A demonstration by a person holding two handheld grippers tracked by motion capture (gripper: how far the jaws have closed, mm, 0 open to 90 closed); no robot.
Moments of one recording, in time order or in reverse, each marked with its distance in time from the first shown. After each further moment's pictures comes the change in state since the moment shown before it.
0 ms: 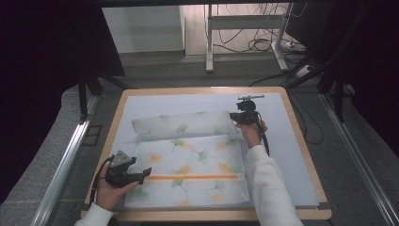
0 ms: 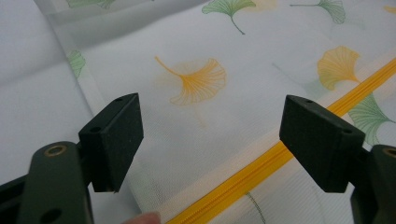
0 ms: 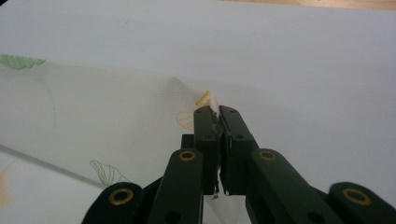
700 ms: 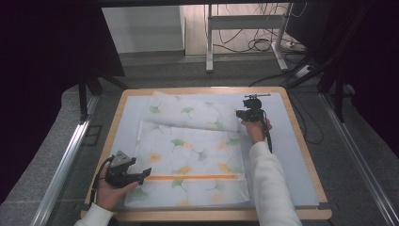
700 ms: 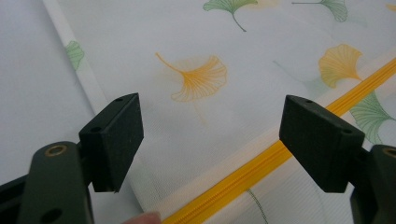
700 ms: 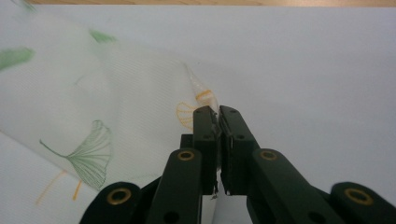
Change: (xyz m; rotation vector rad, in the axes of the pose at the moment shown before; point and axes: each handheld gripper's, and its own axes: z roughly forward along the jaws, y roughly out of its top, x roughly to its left) left arm 0.000 -0.001 0.001 0.004 0.002 -0.004; right arm -0.027 0.003 0.007 -0.007 -0.048 0.056
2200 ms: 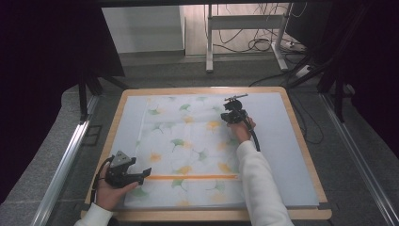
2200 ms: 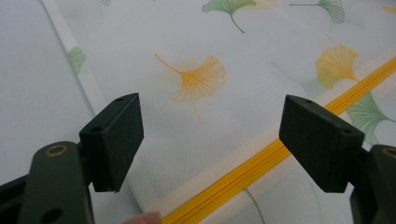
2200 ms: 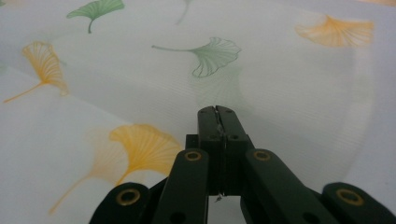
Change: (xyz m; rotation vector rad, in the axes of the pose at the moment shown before) left arm -0.001 0.000 -0.001 -0.006 -0.002 0.003; right arm 0.044 0.000 0.042 0.057 0.045 -0.167
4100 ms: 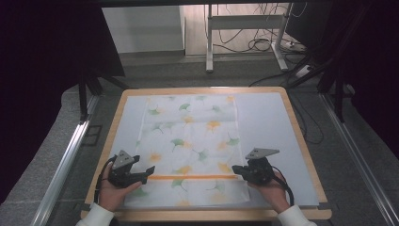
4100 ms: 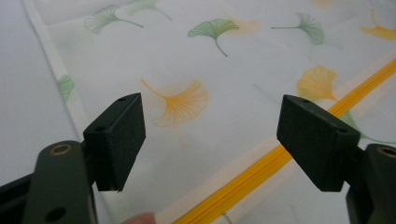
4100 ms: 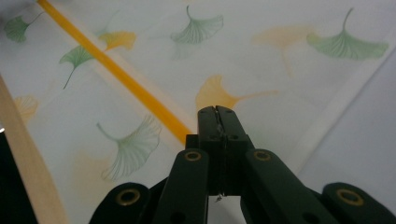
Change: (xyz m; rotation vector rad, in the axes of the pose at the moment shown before) left arm -0.012 0.007 -0.001 -0.064 -0.011 0.022; right arm 0.050 -0.158 -0.159 -0.018 0.285 -0.186
